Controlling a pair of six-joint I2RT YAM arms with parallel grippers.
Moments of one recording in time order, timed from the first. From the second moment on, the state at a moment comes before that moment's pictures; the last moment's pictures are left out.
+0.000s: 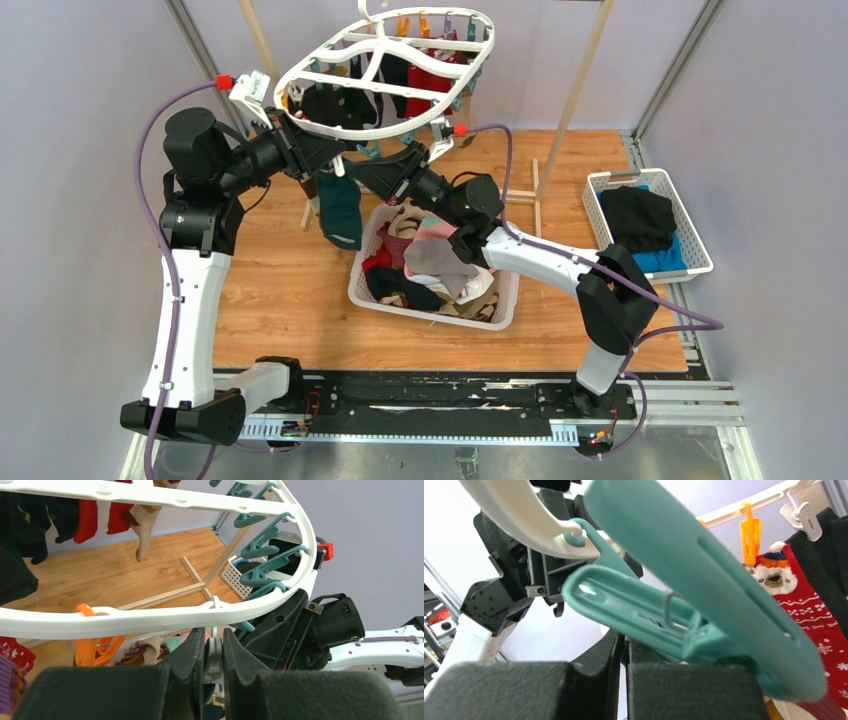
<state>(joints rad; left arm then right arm) -0.06 1.12 1.52 -0.45 0.74 -0.43 0.86 1.74 1.26 1.07 -0.33 0.86</state>
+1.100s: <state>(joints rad) -0.06 1.09 1.50 -0.48 0.73 -0.38 0.86 1.72 1.19 1.12 -0.28 0.88</state>
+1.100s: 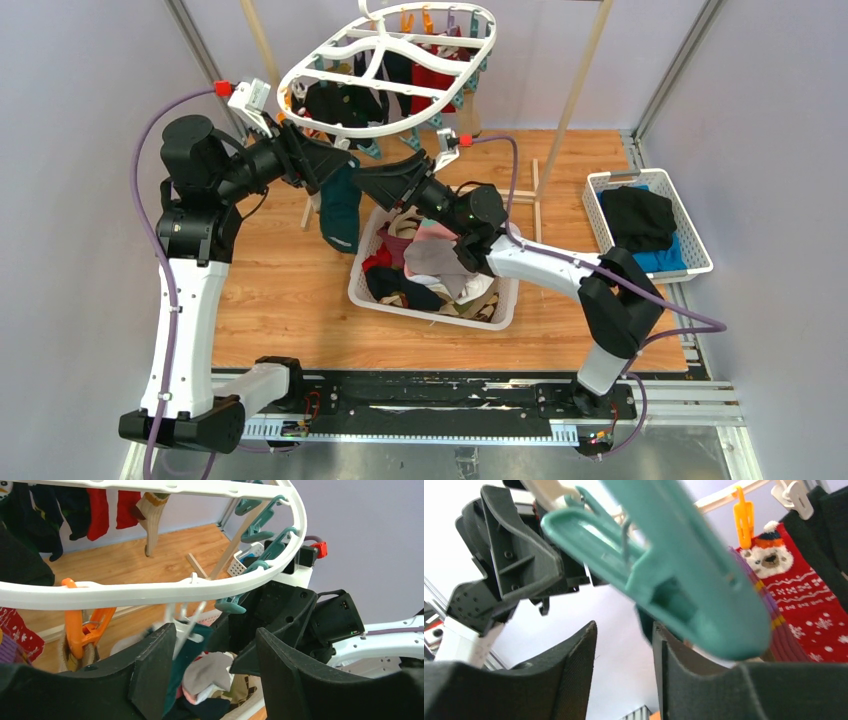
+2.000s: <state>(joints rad) -0.06 1.07 1.50 -0.50 0.71 -0.34 0.70 1.67 1.16 1.13 -0.37 0.84</state>
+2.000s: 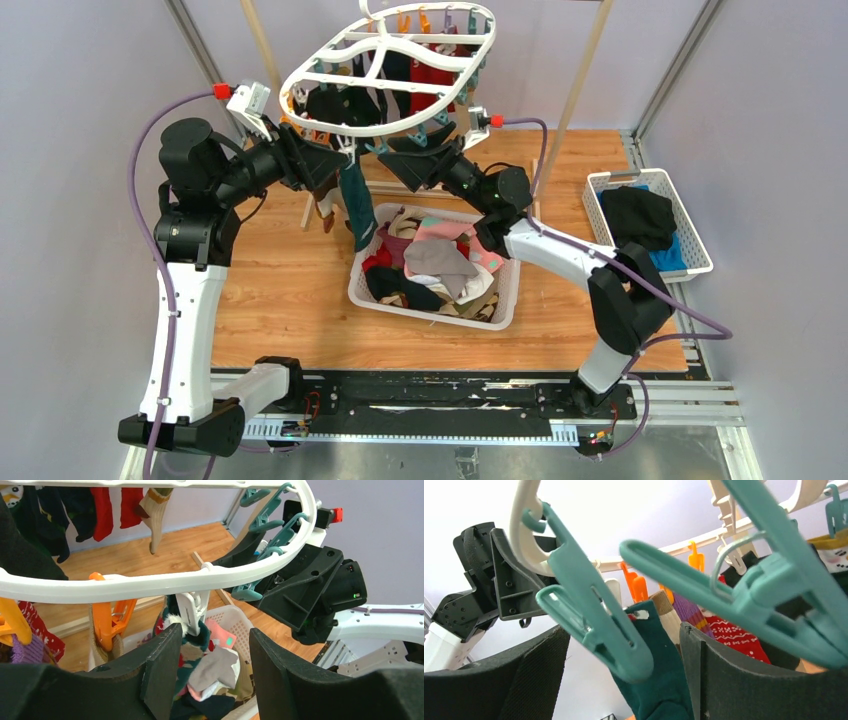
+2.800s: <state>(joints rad) -0.06 1.06 1.52 -0.55 0.72 -0.32 0.75 1.71 1.22 1.16 -0.42 0.82</state>
